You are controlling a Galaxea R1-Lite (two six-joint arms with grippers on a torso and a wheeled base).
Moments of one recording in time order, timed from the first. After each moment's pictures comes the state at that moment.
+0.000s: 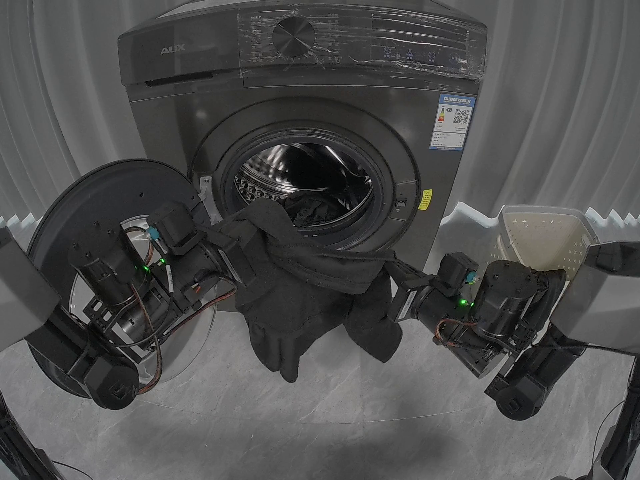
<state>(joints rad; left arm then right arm) -0.48 1.86 -0.57 -1.55 -0.20 -0.20 0.65 2.09 -0.61 -1.55 -0.16 0.24</state>
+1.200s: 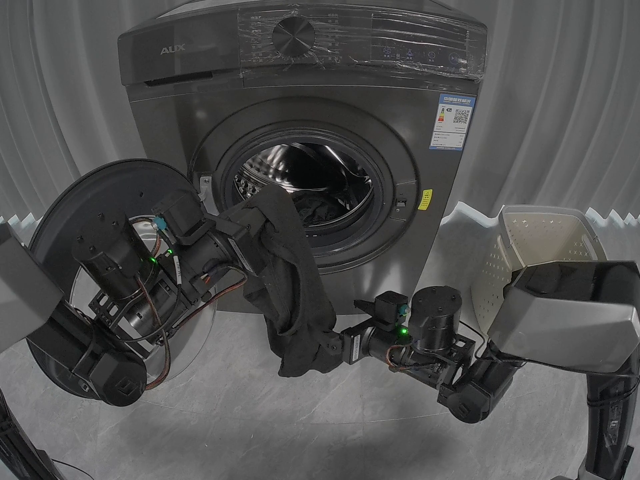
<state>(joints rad) -0.51 1.87 -0.63 -1.55 -0.17 -0.20 0.69 2.31 -0.80 -1.36 0.04 0.17</state>
